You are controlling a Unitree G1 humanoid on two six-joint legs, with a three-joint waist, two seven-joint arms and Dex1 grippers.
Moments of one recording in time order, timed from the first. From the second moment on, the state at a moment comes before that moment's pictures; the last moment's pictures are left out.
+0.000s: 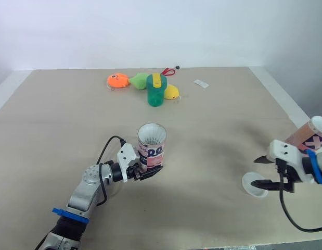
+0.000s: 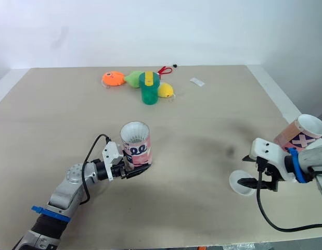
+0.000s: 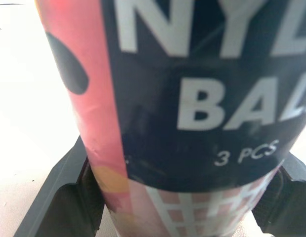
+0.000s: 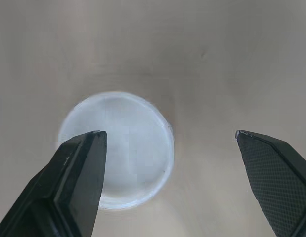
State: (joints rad) left arm -0.21 0.33 -0.19 -0.01 -0.25 0.11 -0.90; right arm -0.10 -1.18 -0.09 0.06 0.21 0.31 1.31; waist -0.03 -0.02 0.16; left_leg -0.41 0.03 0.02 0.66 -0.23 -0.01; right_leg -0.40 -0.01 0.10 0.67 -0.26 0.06
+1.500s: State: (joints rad) left arm -0.28 0.30 -0.20 0.09 -0.24 0.06 -0.90; right arm -1.13 -0.70 0.29 -0.13 0.32 0.58 1.24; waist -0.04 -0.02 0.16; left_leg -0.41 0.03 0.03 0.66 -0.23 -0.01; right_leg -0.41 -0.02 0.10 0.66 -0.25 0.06
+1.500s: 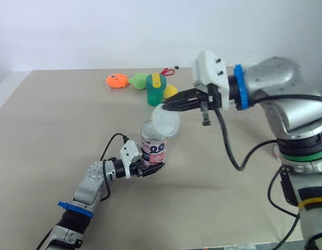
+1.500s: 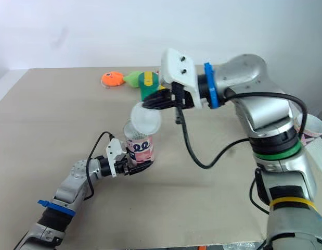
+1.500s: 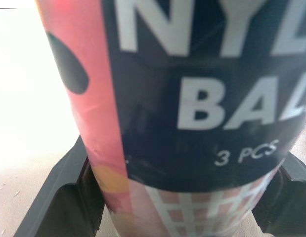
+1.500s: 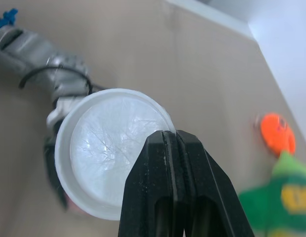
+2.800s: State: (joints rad) left arm -0.27 0.30 -0.20 0.10 -0.24 0.05 -0.87; right arm -1.19 -0.60 0.46 -0.04 0.07 0.44 1.35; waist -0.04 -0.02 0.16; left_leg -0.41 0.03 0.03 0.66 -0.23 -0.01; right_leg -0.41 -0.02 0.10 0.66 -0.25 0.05
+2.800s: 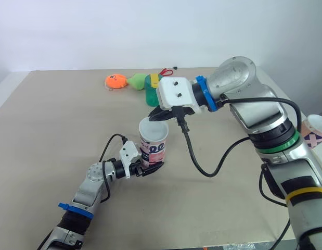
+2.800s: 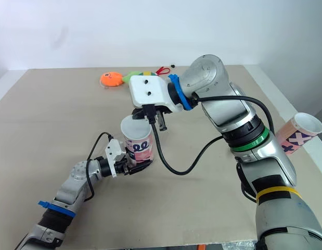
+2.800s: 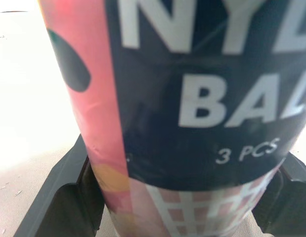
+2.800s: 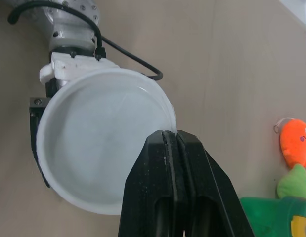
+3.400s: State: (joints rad) left arm -0.27 0.30 -0.20 0.10 -0.24 0.05 -0.87; right arm -1.18 -0.59 0.48 -0.05 0.01 0.38 1.36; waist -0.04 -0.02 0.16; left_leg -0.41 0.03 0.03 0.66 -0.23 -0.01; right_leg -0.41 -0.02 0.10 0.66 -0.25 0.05
